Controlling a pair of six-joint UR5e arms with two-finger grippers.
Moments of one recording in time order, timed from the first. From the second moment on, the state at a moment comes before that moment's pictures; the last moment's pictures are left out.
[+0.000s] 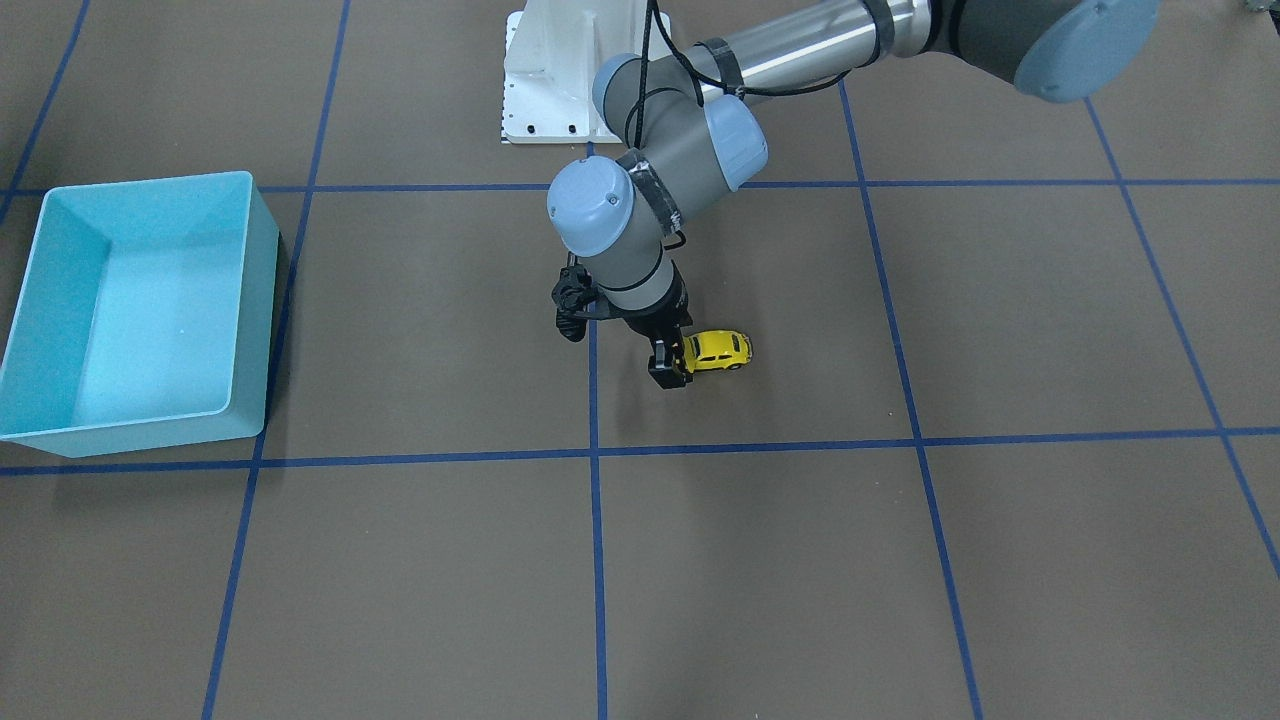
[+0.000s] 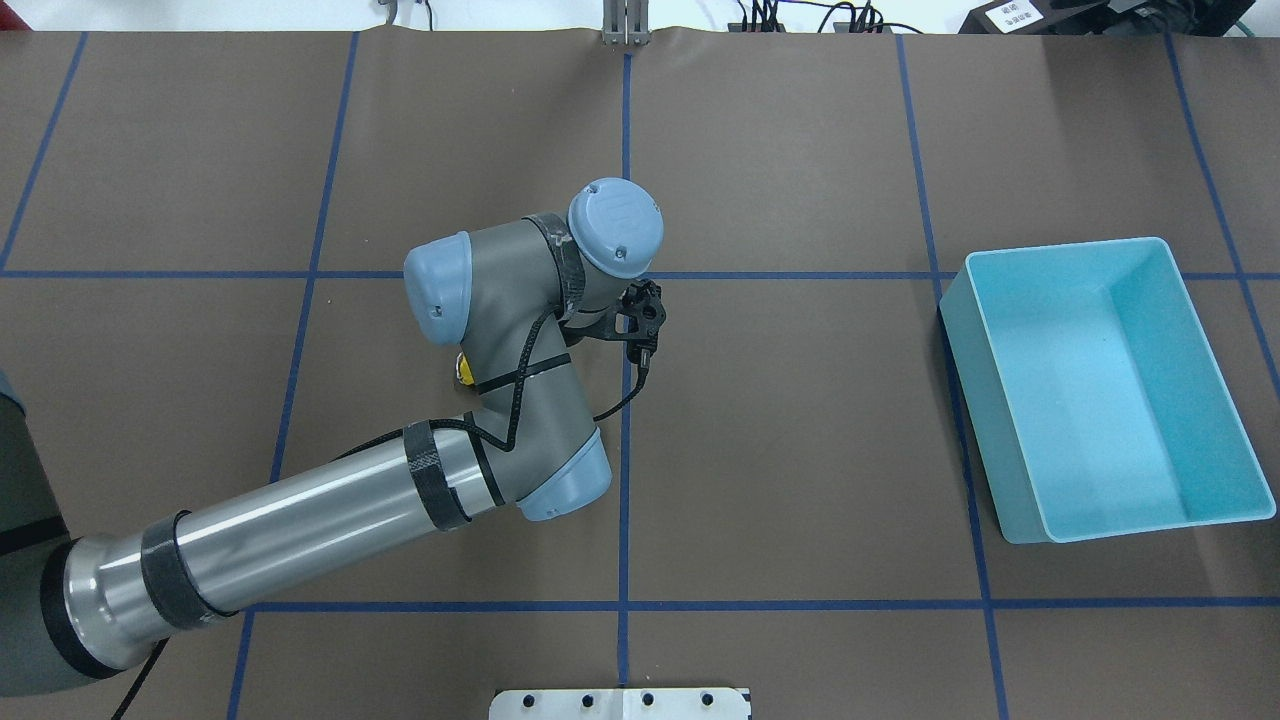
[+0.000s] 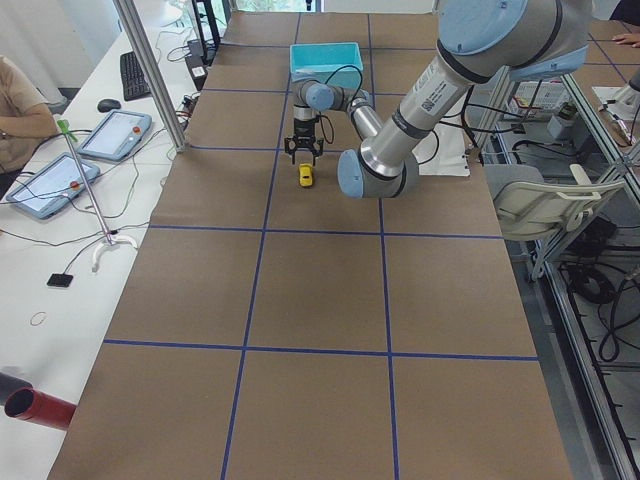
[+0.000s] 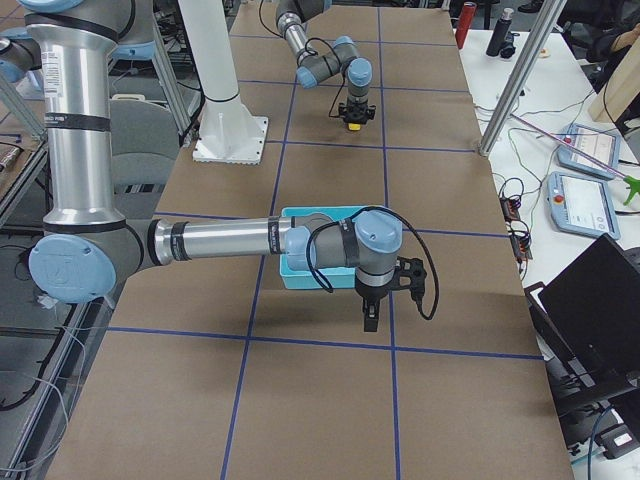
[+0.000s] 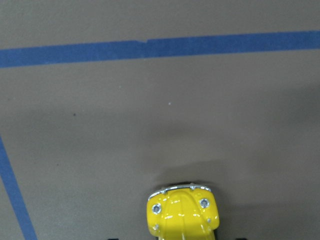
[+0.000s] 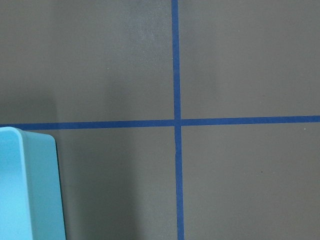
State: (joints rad) left arm -0.53 -2.53 -1.29 -1.31 -1.76 0.55; right arm 1.52 -1.58 1.68 -1.53 2.31 0.16
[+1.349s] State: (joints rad) left arm -0.54 -2.51 -1.38 -1.30 -1.75 0.42; right arm 1.52 -1.58 1.67 -1.53 2.31 0.16
